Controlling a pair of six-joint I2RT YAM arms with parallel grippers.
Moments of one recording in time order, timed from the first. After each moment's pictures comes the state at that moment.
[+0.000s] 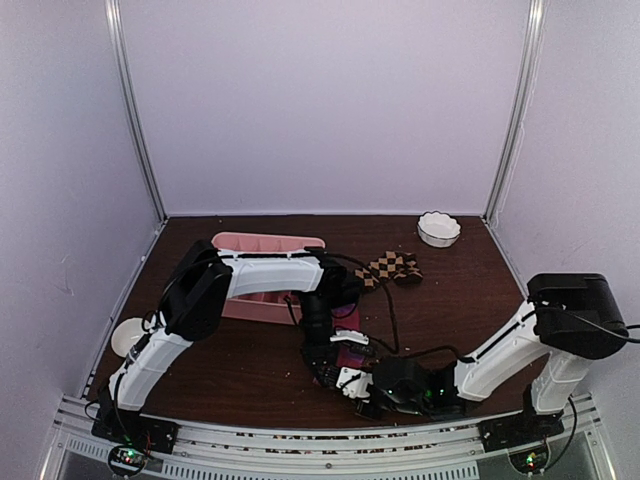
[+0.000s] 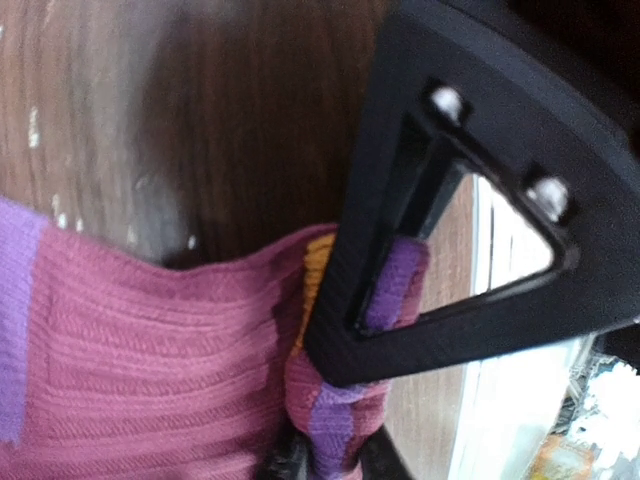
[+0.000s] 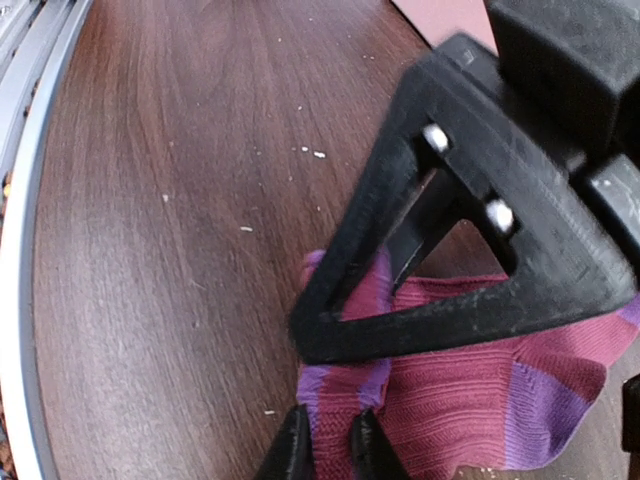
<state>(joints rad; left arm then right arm) -0.98 2.51 2.06 -1.42 0.63 0.76 1.33 1.75 0.50 0.63 0.25 -0.15</state>
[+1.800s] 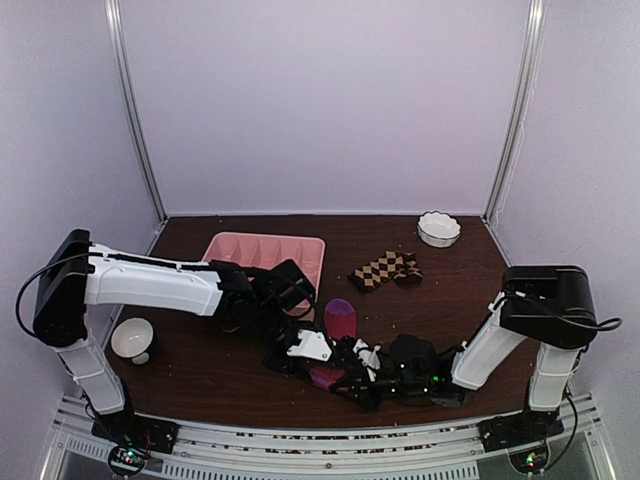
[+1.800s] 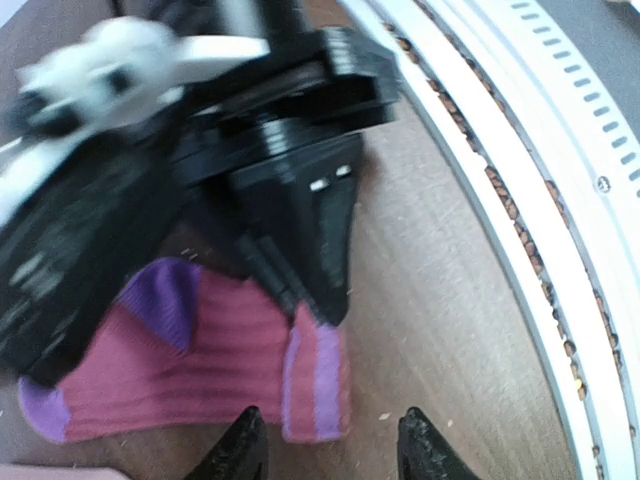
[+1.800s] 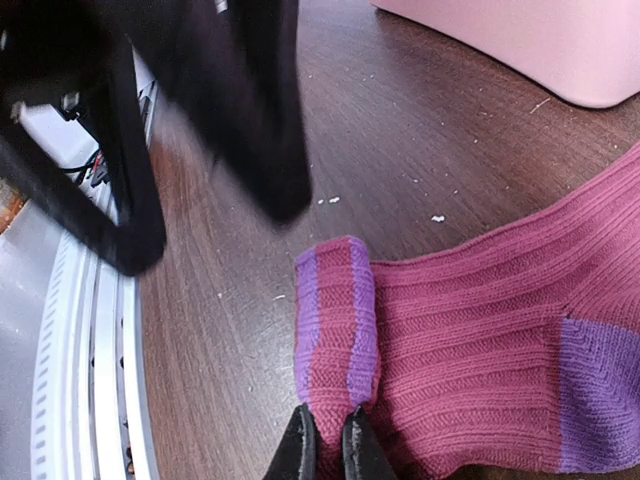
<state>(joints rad) -1.06 1.73 1.16 -0.55 0.38 0.90 1.13 1.89 0.43 0.97 -0.20 0.35</state>
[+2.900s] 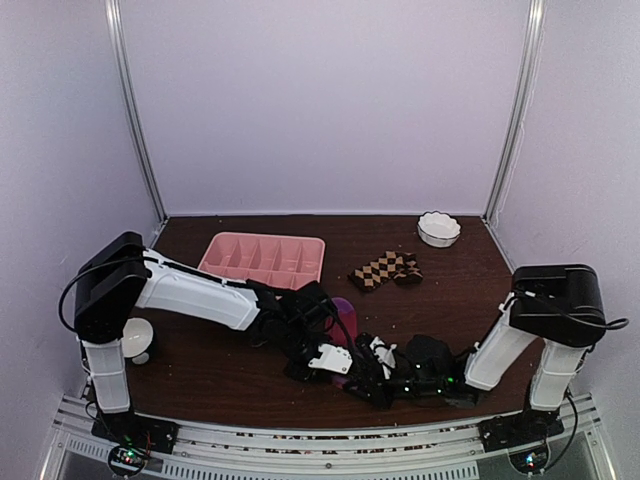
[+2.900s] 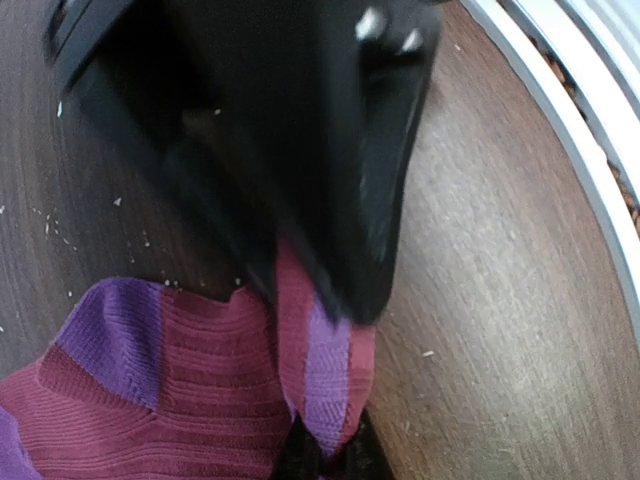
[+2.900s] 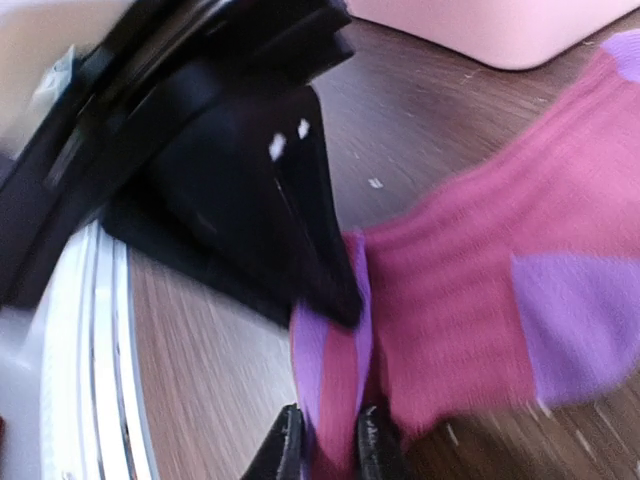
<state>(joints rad) -1.09 1.95 1.20 -0.40 0.30 0.90 1.10 1.84 0.33 1.03 -0.18 0.43</state>
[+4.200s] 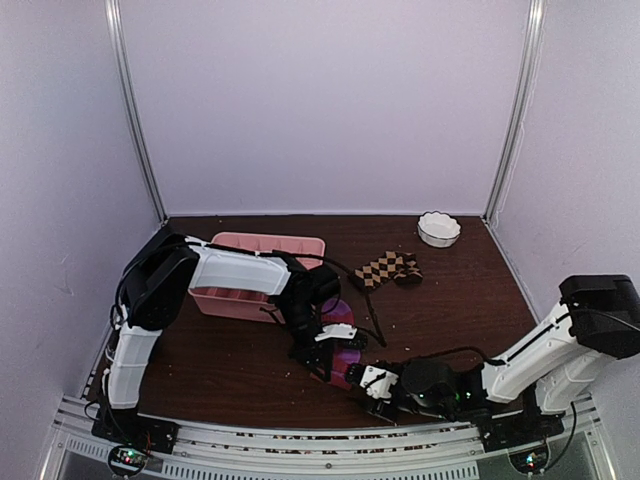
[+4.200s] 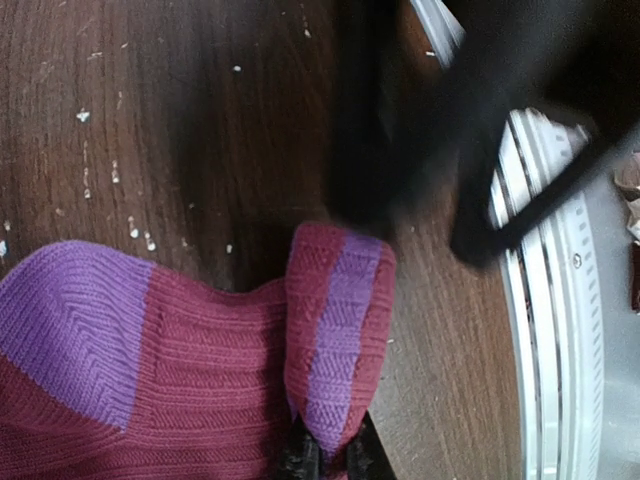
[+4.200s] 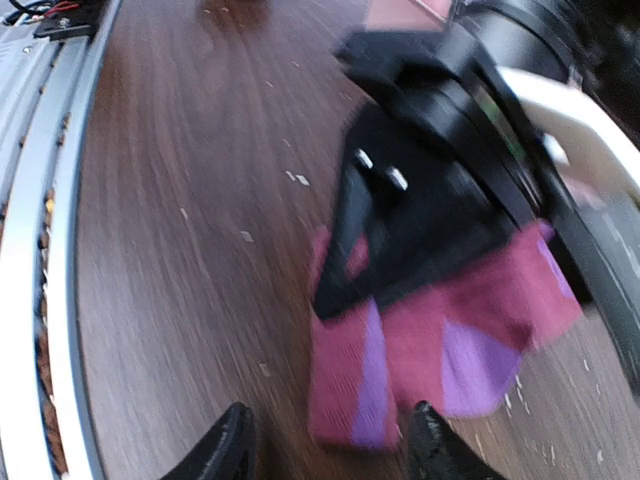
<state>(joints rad) -0.95 2.25 1.61 -0.94 0.69 0.80 1.36 1.58 0.35 0.71 0.32 -0.13</state>
